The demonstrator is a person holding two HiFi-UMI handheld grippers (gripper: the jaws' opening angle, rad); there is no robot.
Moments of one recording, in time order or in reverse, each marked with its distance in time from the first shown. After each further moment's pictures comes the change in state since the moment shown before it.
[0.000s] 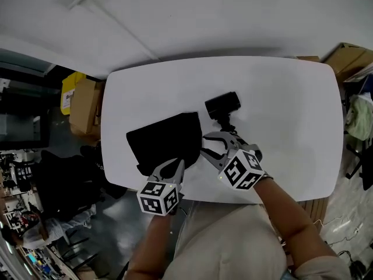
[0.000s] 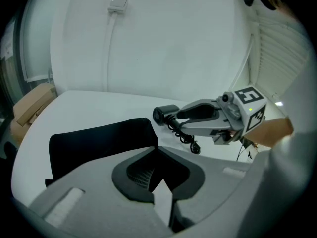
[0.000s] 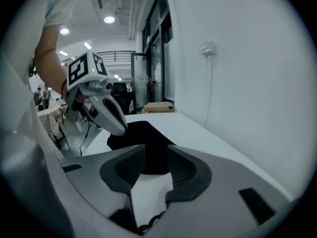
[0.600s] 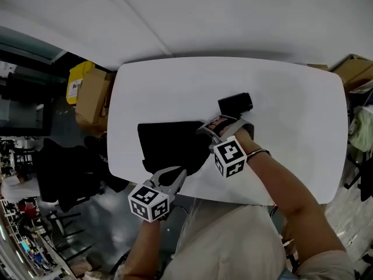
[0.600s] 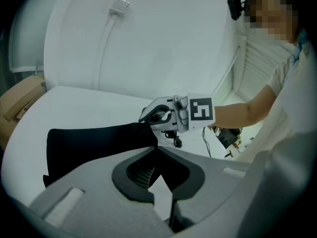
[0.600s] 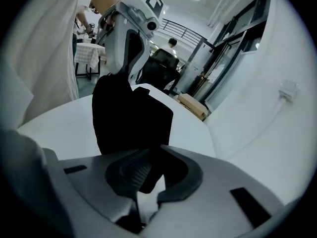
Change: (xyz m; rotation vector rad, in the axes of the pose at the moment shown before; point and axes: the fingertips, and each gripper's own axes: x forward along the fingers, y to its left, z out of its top) left arm -0.045 -0.007 -0.016 0.013 -0.023 -0.199; right arm 0.075 0.019 -0.009 -0.760 0.179 0.195
